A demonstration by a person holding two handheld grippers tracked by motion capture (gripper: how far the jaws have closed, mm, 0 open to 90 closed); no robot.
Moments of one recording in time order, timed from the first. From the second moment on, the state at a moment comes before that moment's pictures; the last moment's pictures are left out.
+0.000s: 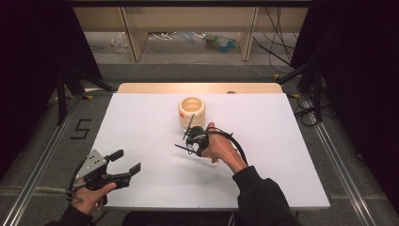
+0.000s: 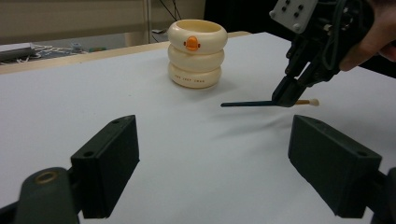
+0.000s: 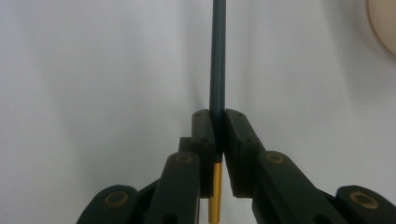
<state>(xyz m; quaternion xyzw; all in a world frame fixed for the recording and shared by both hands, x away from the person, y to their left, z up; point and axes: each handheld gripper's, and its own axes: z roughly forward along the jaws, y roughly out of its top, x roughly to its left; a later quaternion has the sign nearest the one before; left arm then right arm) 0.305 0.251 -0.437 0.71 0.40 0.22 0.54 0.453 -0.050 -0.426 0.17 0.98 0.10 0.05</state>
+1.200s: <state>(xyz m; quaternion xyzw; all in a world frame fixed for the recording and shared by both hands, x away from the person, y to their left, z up) 0.305 0.229 -0.435 0.74 0.36 0.18 0.54 0.384 -0.091 -0.399 0.09 0.98 0.14 0.10</state>
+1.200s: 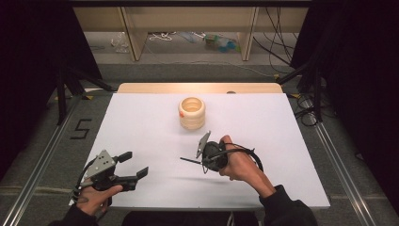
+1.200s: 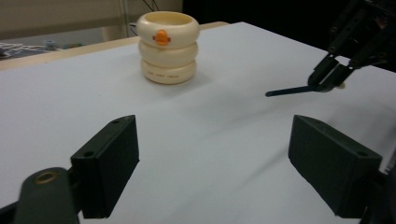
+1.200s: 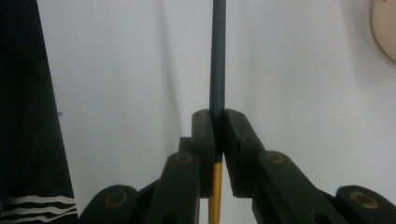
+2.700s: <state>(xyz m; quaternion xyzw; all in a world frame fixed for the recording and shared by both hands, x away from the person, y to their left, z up) 0.311 0.149 -0.442 0.86 0.23 0.07 0.45 0.345 -0.055 -0.402 -0.02 0.99 0.12 0.08</state>
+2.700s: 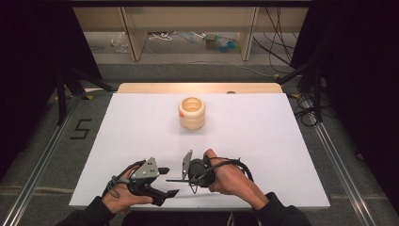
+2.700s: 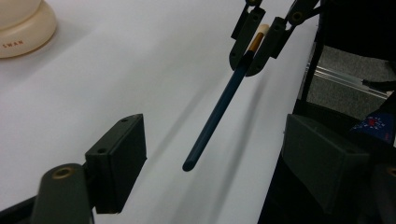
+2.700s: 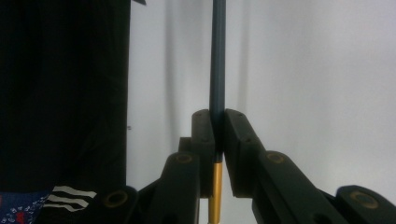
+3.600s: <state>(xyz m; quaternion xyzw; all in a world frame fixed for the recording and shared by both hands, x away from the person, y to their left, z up) 0.315 0.136 -0.444 0.88 0.23 0.03 0.42 0.338 -0.048 -0.402 -0.06 0.99 0.13 0.07</state>
